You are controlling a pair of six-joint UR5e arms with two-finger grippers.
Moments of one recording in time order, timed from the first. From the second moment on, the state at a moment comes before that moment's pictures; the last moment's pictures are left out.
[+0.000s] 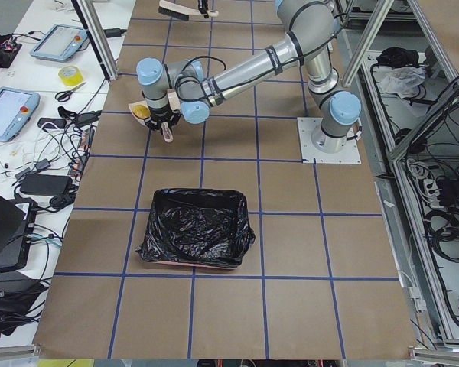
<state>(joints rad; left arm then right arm) -1.22 -2.07 -1.43 -1.20 1.49 1.50 1.64 -1.24 1.43 -1.58 -1.68 0.11</state>
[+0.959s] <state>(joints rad) -0.77 -2.03 -1.16 -1.57 1.45 1.97 1.32 -1.23 1.59 -1.70 -1.58 -0.15</state>
